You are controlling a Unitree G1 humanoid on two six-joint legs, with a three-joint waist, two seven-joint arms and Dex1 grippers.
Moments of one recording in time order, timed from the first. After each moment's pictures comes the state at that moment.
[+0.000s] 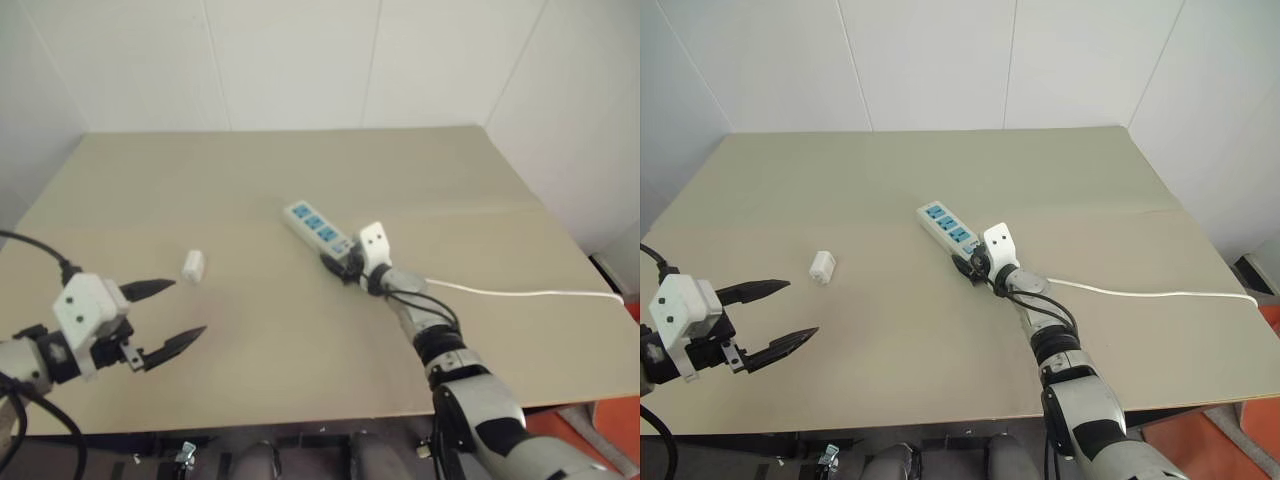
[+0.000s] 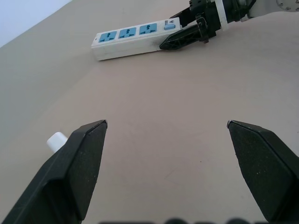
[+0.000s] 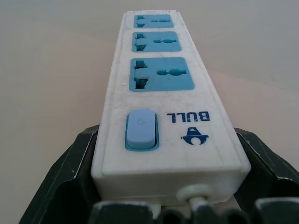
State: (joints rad) left arm 0.29 0.86 0.61 -0.61 -0.55 0.46 -0.94; right arm -0.80 -0.10 0.03 0.87 0.06 -0.08 0.49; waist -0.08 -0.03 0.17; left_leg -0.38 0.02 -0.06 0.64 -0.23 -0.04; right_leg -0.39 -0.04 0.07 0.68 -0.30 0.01
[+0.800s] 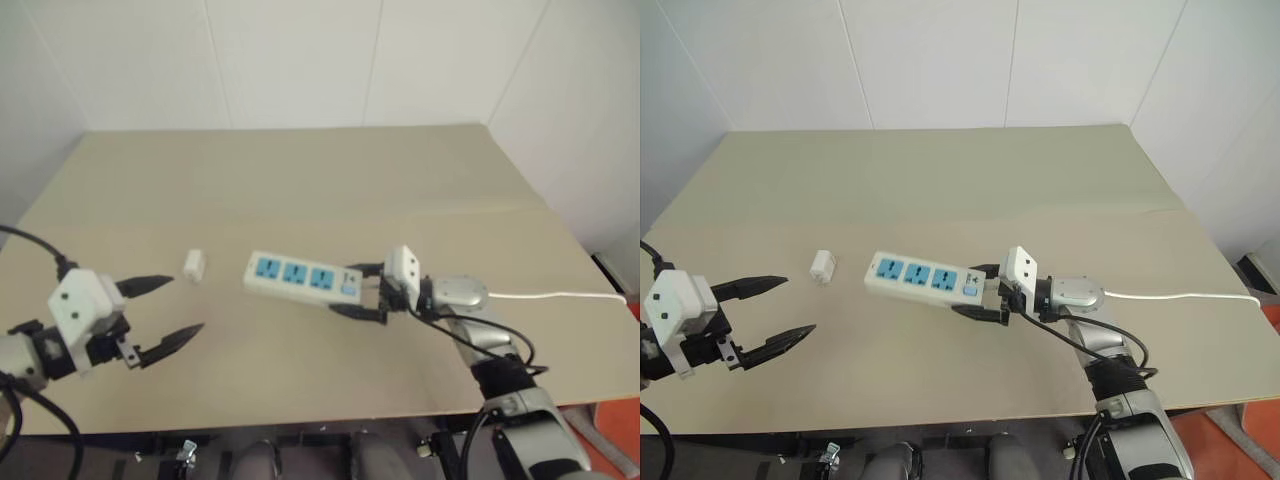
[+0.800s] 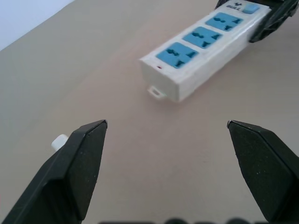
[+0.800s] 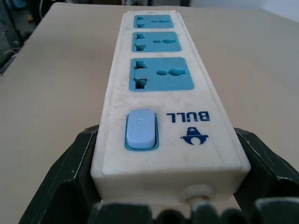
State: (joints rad) left arm 0.26 0.87 0.62 -0.59 -0.55 0.46 -0.97; right arm -0.51 -0.40 0.20 0.27 0.24 -0.05 1.26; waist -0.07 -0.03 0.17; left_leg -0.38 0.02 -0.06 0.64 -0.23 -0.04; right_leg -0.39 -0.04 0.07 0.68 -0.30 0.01
